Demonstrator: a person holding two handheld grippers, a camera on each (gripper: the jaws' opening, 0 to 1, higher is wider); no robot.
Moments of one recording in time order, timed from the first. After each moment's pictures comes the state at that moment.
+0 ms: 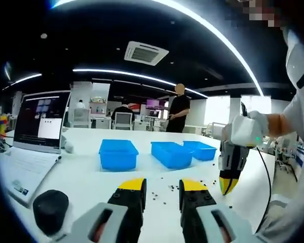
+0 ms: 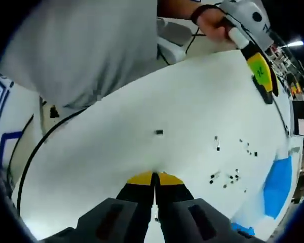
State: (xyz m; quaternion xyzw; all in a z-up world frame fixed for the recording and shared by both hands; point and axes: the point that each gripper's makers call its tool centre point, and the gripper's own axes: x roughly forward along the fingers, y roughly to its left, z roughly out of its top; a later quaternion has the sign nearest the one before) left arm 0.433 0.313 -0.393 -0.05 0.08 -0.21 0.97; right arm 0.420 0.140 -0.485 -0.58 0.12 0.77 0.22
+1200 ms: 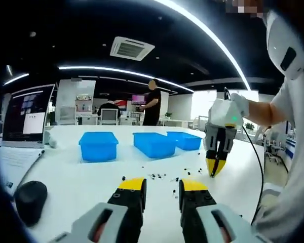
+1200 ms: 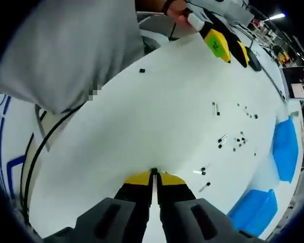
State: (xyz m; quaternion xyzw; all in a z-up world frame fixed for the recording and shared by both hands) left arm 0.421 0.281 -0.420 -0.03 0.10 -0.27 0.96; right arm 0.440 0.112 -0.485 -0.58 0.21 0.74 0.29
